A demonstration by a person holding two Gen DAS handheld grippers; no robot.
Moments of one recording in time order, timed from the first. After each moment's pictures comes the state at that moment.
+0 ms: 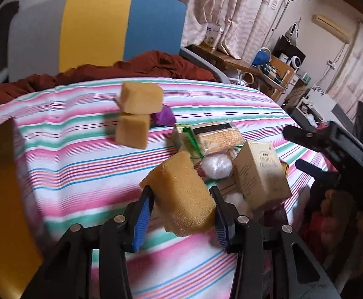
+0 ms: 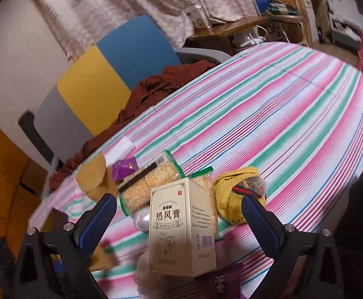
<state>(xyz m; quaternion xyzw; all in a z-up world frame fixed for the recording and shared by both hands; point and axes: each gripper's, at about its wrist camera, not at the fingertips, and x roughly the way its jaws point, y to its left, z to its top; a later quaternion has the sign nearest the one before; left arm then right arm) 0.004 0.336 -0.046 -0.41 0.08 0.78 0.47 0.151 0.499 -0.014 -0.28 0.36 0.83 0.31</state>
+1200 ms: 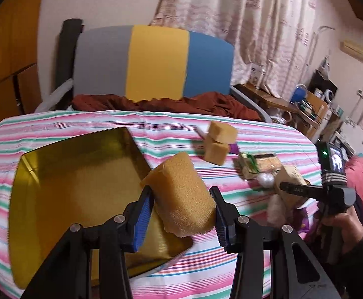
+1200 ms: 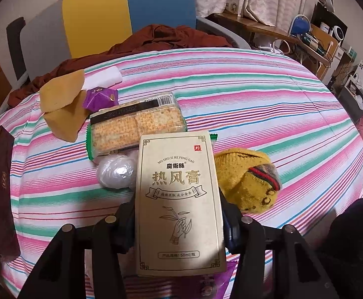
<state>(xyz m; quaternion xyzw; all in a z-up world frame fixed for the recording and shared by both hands) -0.006 0.190 0.010 -0.35 0.03 0.87 0.35 0.094 0.465 -0.055 -0.46 0.19 0.80 0.33</state>
